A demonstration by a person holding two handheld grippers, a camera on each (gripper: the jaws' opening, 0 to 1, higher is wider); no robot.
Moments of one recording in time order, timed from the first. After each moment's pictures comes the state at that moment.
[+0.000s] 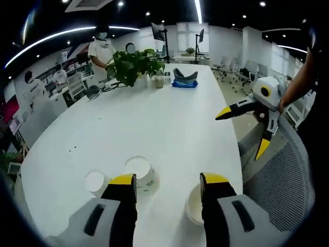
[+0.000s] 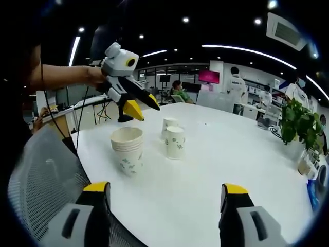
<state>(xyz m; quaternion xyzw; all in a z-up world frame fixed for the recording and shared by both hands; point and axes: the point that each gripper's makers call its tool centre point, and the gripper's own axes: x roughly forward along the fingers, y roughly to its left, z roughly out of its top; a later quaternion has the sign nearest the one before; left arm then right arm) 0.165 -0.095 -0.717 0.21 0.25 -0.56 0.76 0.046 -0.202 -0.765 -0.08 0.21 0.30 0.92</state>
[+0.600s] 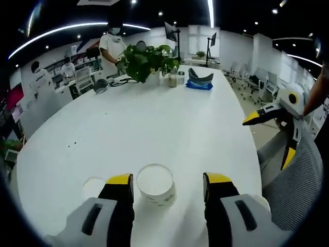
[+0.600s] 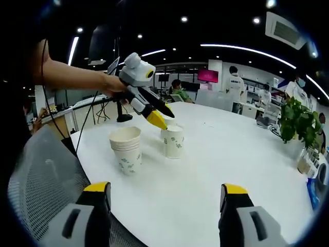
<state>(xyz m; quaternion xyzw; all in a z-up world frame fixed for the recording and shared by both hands) 0.224 -0.115 -0.755 0.17 0.26 -0.53 0.79 0.046 -0.204 -0.767 -0.08 0.22 0.30 0.93</state>
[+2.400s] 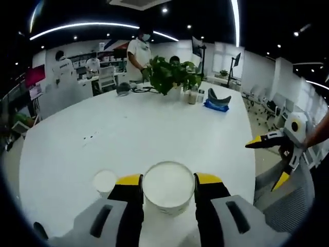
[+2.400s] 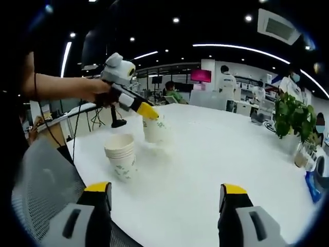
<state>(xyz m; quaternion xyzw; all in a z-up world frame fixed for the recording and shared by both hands) 0.210 -0.093 -0.702 0.08 0.24 -0.47 0.85 0.057 -0.216 -0.748 -0.04 0.21 0.26 0.94</state>
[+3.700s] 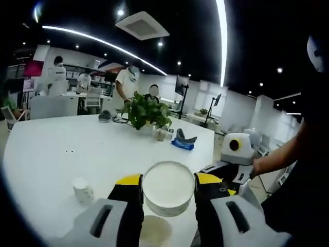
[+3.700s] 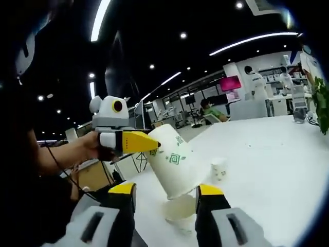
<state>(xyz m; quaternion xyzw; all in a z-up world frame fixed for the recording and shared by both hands) 0.108 -0.085 -0.615 -0.07 0.16 -0.55 0.82 0.070 -0.101 -0.660 0.12 0.16 0.44 0.88</state>
